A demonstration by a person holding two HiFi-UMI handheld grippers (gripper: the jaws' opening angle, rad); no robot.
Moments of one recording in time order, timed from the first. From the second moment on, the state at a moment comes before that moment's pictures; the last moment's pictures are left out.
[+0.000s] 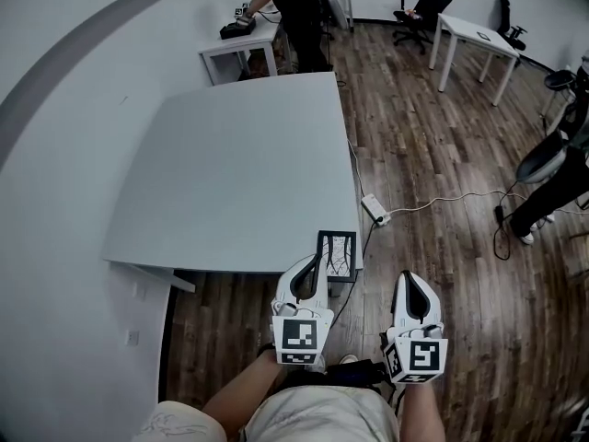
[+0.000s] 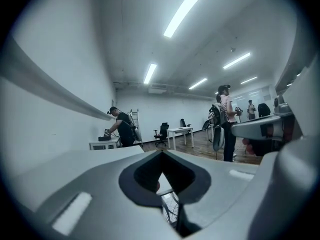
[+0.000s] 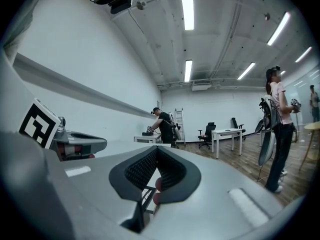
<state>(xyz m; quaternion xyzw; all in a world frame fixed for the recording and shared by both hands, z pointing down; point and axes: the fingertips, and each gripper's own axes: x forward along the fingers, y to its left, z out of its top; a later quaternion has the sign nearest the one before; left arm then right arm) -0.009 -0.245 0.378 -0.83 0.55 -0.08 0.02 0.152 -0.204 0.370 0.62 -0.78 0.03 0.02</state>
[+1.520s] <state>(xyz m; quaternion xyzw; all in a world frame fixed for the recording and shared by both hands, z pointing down) 0.007 -0.262 0.362 -0.83 0.56 -0.04 -0.02 0.174 -0.240 0.345 0.61 -0.79 0.03 0.01</state>
